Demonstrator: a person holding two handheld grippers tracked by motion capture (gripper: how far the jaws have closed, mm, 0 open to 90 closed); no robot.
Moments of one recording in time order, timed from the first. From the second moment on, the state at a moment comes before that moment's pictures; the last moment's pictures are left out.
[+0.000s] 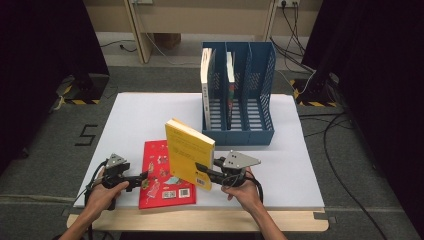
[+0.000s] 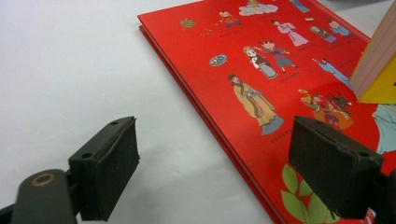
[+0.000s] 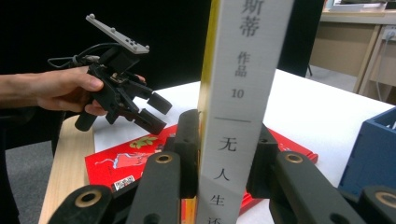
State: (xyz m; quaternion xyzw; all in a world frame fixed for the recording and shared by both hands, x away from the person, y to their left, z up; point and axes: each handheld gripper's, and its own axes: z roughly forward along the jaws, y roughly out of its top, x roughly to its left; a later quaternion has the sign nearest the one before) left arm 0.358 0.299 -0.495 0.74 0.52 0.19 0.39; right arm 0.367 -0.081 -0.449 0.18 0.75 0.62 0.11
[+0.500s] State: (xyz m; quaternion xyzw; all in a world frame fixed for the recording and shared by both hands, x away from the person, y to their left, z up) left arm 0.361 0.314 -0.495 0.73 0.54 0.19 0.39; right arm 0.367 -0.063 -0.441 0.19 0.74 0.64 0.10
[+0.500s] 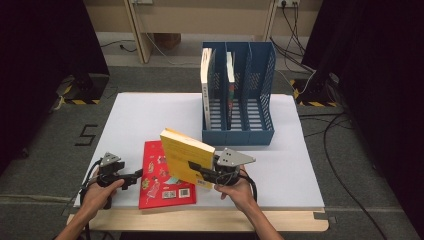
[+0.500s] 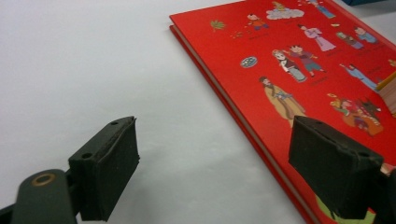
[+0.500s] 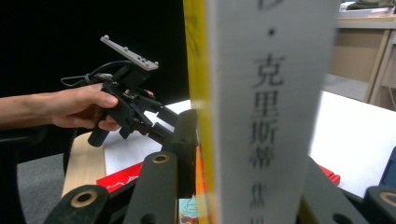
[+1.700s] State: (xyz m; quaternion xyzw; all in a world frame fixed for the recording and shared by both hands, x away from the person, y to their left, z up) left arm 0.367 0.321 -0.504 0.75 0.53 0.23 0.34; right arm 0.371 -0.047 -0.444 0.20 0.72 0.66 0.09
